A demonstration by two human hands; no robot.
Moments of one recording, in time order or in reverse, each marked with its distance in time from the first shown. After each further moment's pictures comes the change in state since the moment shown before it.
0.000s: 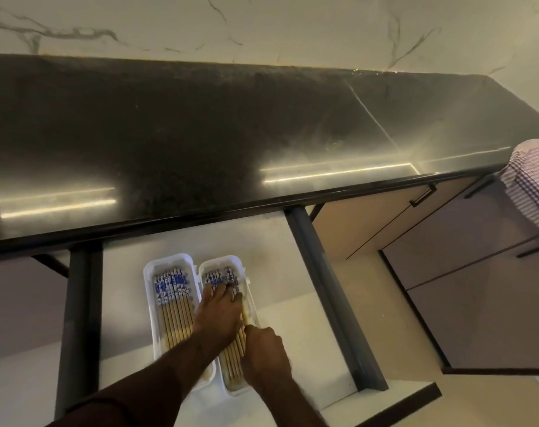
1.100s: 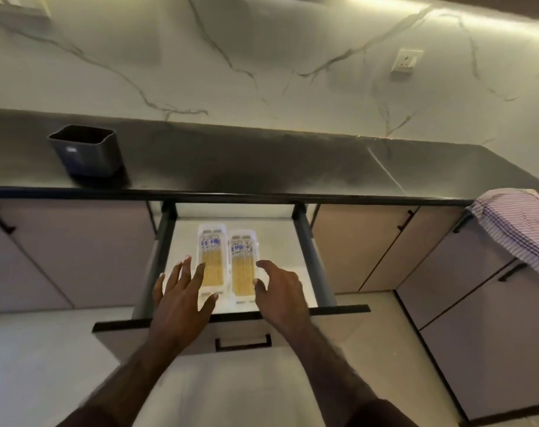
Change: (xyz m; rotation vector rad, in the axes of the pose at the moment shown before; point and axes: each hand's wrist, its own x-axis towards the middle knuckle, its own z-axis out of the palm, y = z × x) left_hand -0.312 0.094 -0.063 -0.299 0.588 -0.425; right_hand -0.254 0.046 -0.067 0.195 0.449 -0.490
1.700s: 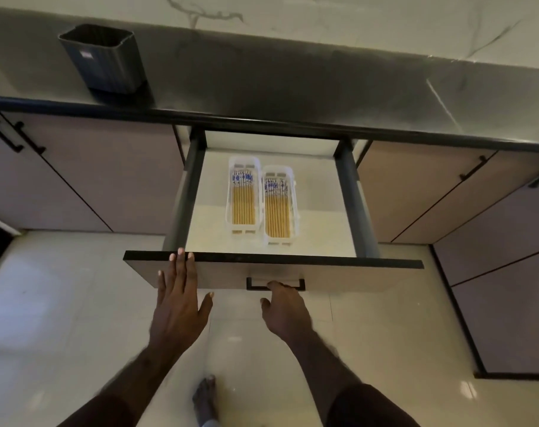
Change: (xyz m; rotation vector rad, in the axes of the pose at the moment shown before) left_hand -0.093 -0.079 0.070 0.038 -0.158 -0.128; right_hand -0.055 0.062 0.149 -0.131 -0.406 0.206
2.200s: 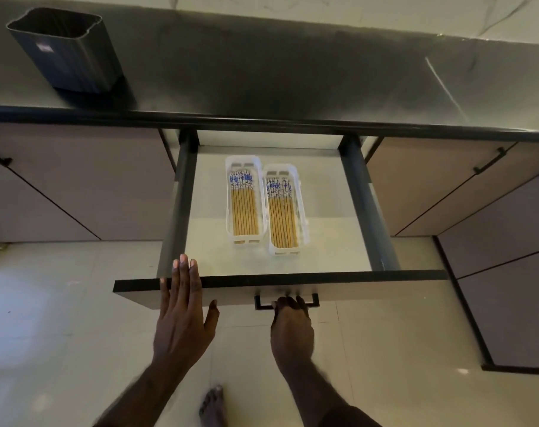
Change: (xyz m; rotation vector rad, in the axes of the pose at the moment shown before) left_hand 0.058 -0.019 0.014 -0.062 0.095 0.118; right_hand 0.049 -0.002 0.043 -0.088 0.111 0.184
